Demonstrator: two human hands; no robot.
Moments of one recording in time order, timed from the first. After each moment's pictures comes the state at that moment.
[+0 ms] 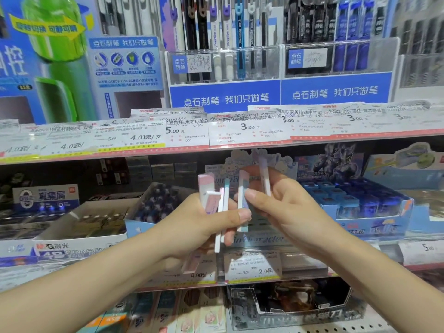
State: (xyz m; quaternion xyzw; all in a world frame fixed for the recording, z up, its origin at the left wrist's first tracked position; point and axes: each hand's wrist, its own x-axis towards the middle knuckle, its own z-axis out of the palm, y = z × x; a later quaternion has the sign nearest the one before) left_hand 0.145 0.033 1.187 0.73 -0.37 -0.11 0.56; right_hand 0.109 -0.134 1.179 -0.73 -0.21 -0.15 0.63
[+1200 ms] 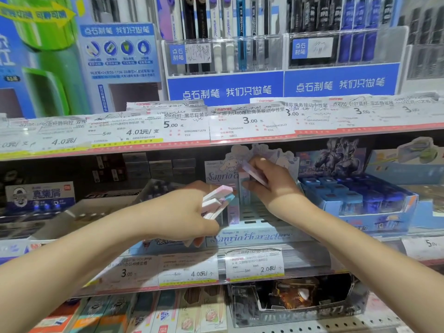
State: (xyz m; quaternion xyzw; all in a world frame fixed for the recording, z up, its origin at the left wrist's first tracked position) left_hand 0.171 0.045 1.208 0.92 -0.35 -0.05 0.17; right_hand 0.159 -0.148 1.181 -0.87 -0.11 -0.30 0.37
